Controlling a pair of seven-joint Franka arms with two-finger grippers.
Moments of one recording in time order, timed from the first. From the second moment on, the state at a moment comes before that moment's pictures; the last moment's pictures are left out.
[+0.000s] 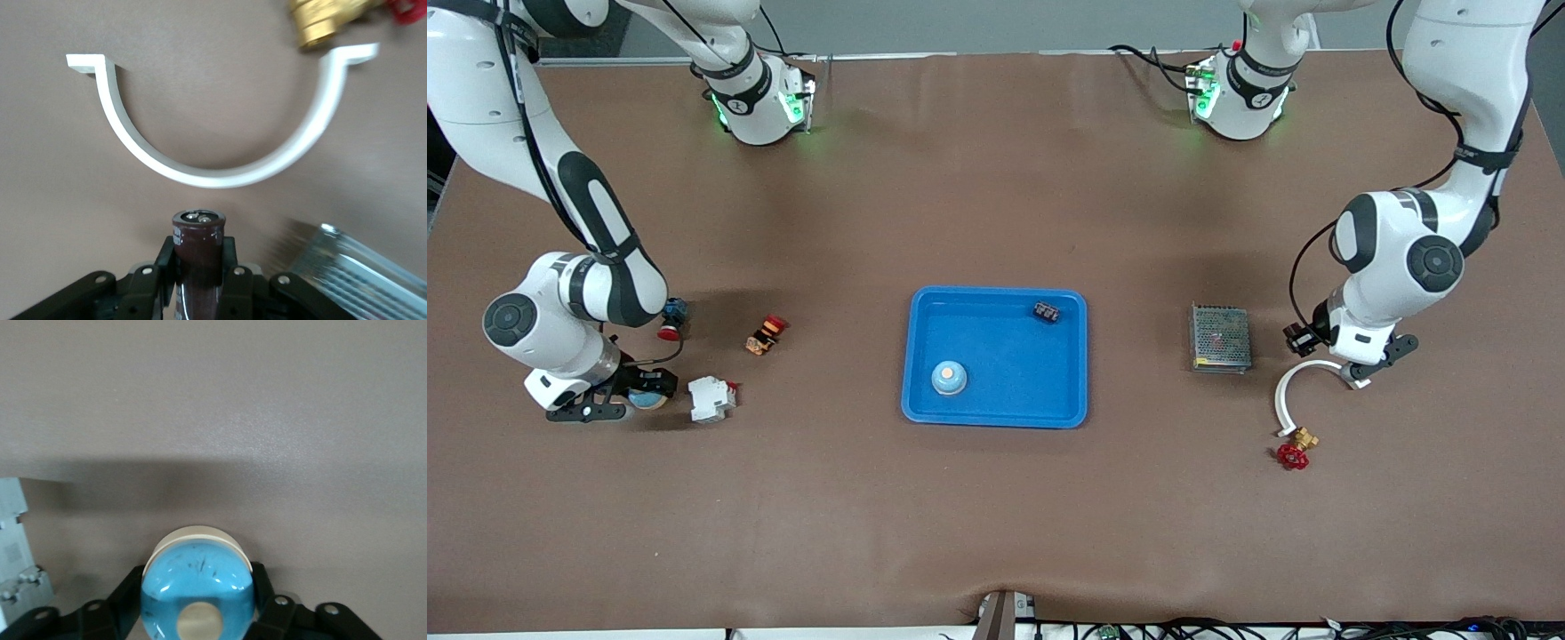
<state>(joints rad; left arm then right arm) 0.04 0.33 -0.05 -2.11 0.03 2.38 -0.54 -0.20 0.61 0.00 -1.94 -0.08 2.63 -0.19</state>
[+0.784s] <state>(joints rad) -0.21 0.46 -0.08 -1.64 0.03 2.05 -1.05 -0.19 0.58 0.03 -1.70 -0.08 2.25 -0.18</state>
